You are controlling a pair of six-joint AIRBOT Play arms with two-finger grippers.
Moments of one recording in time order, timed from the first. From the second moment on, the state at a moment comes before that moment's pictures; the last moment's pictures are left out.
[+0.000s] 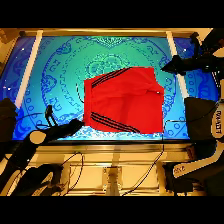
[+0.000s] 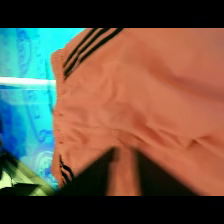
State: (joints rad) left arm -0.18 -0.67 0.25 0.70 -0.63 -1.68; right arm -0.27 -1.70 1.74 -0.71 1.40 1.29
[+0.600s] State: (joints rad) left arm -0.19 -0.78 0.17 0.52 -0.45 -1.70; right arm -0.21 -1.70 1.74 -0.68 1.37 1.33
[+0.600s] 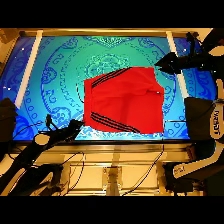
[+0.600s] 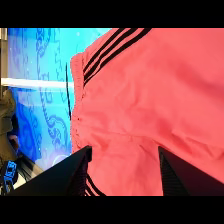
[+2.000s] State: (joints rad) left arm -0.27 -1.07 0.43 0.17 -0.29 -1.31; right arm -0.20 -1.70 1.73 -0.70 1.34 1.33
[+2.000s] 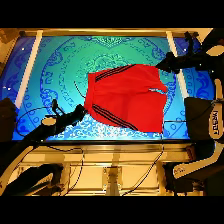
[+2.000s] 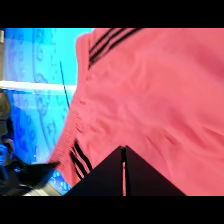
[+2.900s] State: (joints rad) left arm -0.28 -1.06 0.46 0.17 -0.10 -1.27; right arm -0.26 -1.01 0.67 -0.71 1.13 1.44
